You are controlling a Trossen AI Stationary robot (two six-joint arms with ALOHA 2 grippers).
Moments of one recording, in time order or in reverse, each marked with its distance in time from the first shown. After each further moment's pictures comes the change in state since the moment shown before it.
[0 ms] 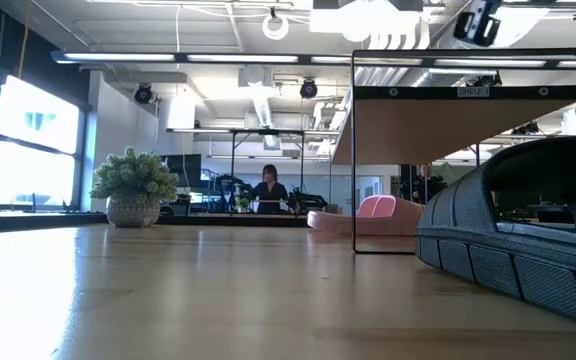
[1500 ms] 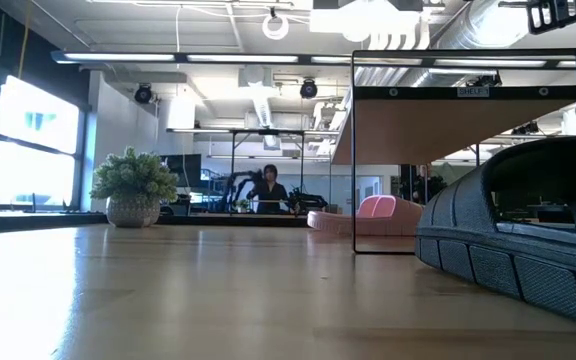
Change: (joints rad) left arm -0.179 0.018 0.000 -0.340 -0.062 -0.115; right arm 0.134 0.106 0.000 -0.109 -0.392 0.474
